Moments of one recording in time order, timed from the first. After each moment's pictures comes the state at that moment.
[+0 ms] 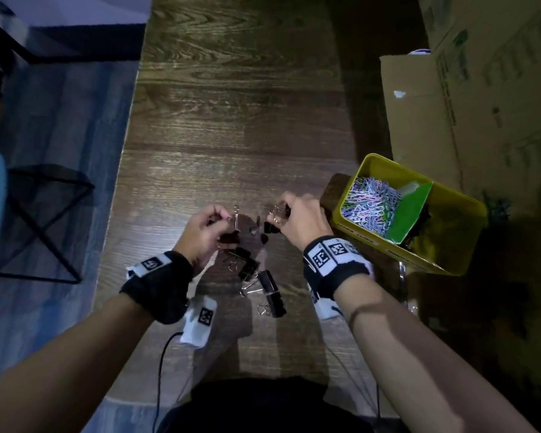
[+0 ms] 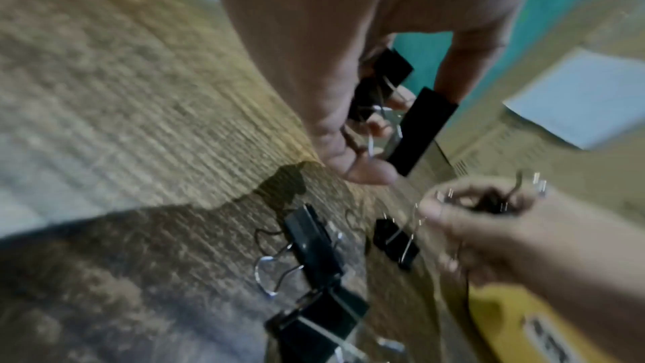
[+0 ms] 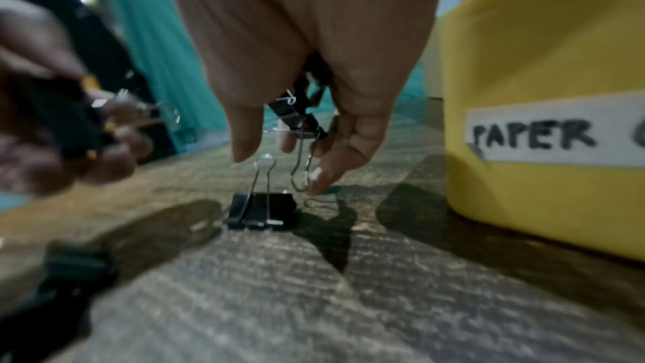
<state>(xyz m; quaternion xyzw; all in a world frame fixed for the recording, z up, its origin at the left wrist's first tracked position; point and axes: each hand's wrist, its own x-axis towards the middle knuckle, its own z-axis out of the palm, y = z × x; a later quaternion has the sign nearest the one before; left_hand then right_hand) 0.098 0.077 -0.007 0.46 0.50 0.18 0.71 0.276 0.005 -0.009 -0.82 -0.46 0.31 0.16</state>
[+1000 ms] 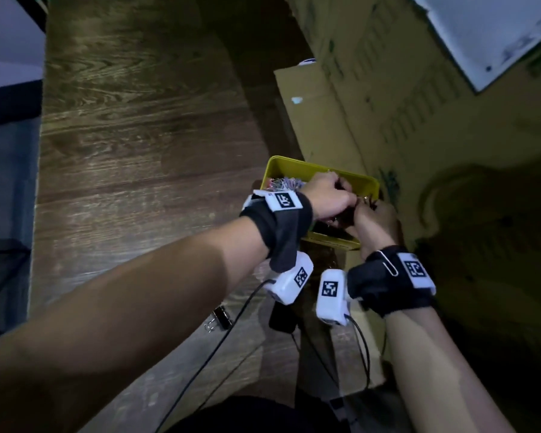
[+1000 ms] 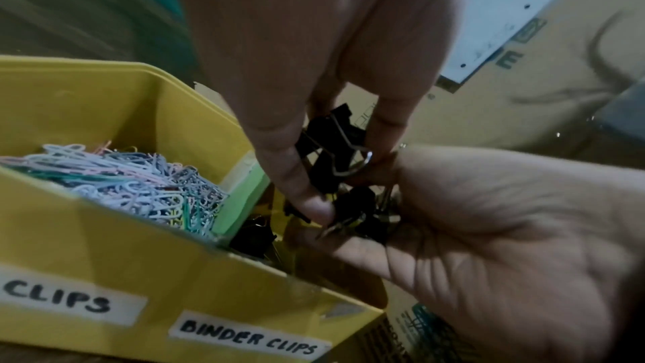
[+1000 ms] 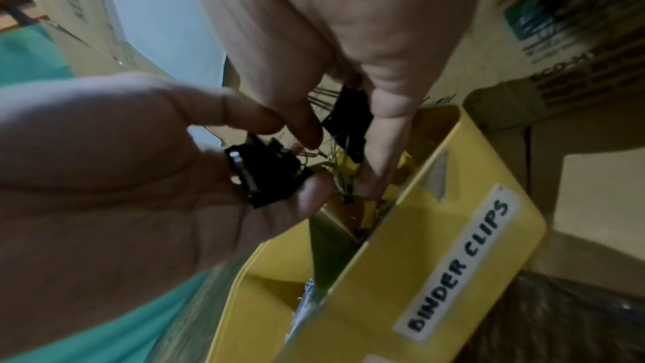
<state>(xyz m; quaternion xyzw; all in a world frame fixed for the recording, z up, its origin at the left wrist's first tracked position) 0.367 -0.039 0.078 0.65 0.33 -0.10 0.68 0.405 -0.133 0.047 -0.80 0.11 0.27 0.52</state>
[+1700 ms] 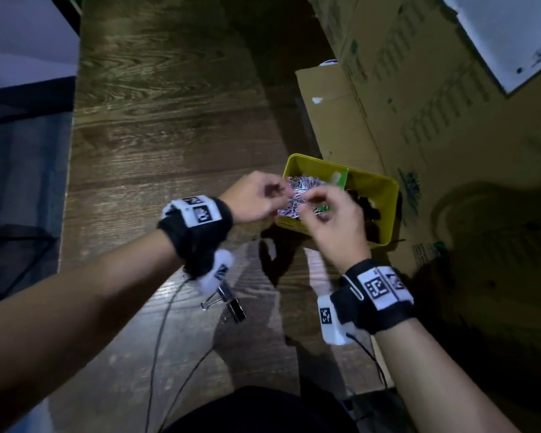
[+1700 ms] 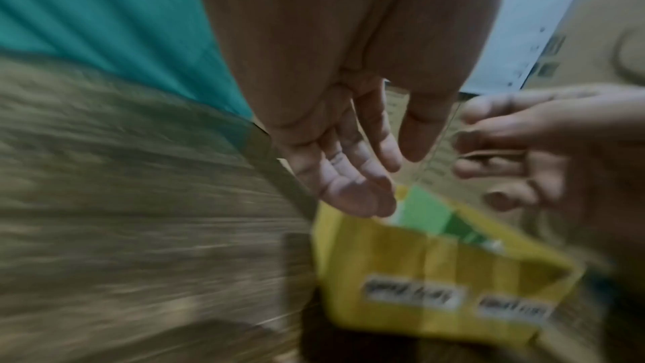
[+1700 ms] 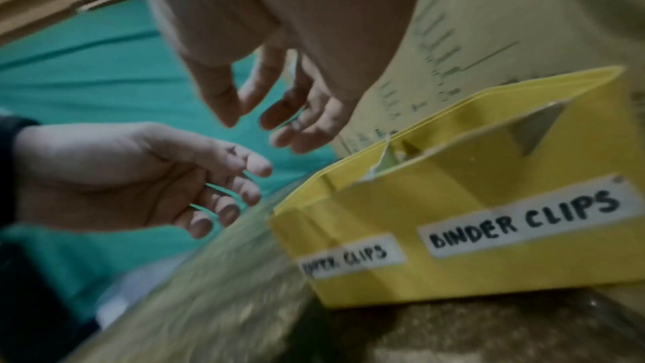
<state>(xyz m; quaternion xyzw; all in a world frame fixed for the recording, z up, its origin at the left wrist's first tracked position) 0.266 0.046 0.062 0.81 0.24 -0.04 0.54 0.344 -0.110 0.056 -0.79 -0.33 0.17 0.49</state>
